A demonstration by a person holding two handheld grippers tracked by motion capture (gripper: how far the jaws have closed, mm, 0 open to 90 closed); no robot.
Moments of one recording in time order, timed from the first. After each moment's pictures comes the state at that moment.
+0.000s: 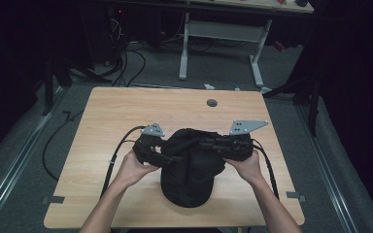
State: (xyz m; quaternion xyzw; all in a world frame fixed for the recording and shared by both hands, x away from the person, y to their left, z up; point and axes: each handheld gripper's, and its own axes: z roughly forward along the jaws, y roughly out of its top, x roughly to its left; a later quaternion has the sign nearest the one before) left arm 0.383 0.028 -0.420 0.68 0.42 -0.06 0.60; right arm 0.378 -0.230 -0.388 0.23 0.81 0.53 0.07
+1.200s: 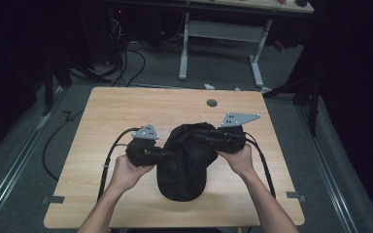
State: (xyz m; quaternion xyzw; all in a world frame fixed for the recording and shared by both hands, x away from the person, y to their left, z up) left arm 0.363 0.041 -0.400 0.66 0.42 -0.05 0.62; right arm 0.394 -0.212 -0.383 0.25 0.81 0.53 0.10
